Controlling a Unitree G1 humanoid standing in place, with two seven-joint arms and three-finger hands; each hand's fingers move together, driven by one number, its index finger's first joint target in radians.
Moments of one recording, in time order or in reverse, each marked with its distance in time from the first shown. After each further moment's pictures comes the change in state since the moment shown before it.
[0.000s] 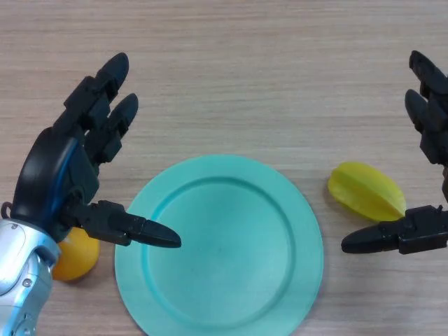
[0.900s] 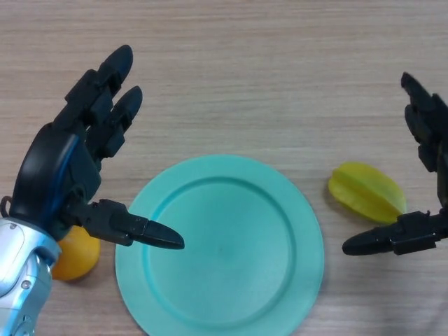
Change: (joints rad) left arm 0.006 -0.001 -0.002 -0.052 0.002 0.004 -0.006; right arm -0.028 -0.008 0.003 0.344 -0.121 -0.302 -0.007
